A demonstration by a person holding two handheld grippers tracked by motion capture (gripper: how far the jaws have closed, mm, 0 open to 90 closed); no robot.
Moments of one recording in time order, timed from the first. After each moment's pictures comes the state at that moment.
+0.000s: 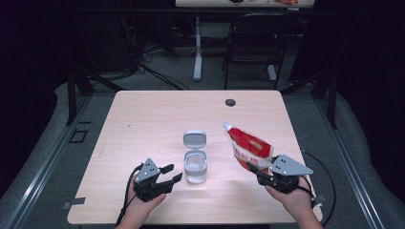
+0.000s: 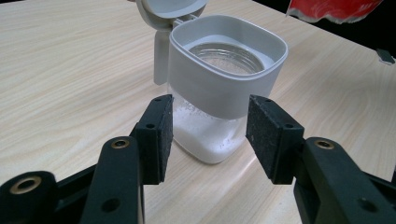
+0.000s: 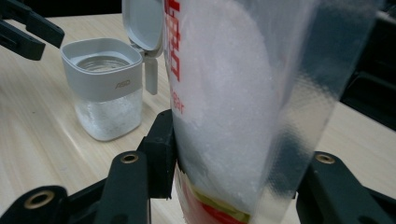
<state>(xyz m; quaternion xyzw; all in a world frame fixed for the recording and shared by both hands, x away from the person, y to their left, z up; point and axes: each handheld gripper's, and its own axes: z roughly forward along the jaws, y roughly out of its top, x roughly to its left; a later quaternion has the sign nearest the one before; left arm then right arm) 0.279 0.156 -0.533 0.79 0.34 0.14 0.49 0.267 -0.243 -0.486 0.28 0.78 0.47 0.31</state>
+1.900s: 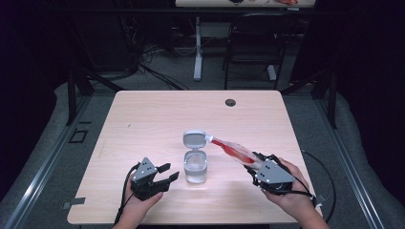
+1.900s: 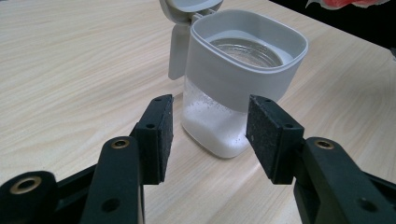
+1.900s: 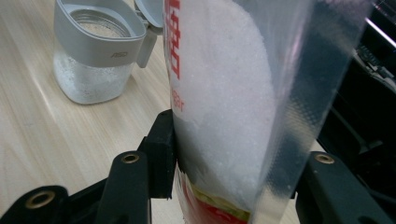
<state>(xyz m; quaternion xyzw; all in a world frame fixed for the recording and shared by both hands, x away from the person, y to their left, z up) 0.283 0.164 -0.535 0.79 0.35 0.15 0.49 0.256 -0.217 -0.468 0.19 0.83 0.36 0.39</state>
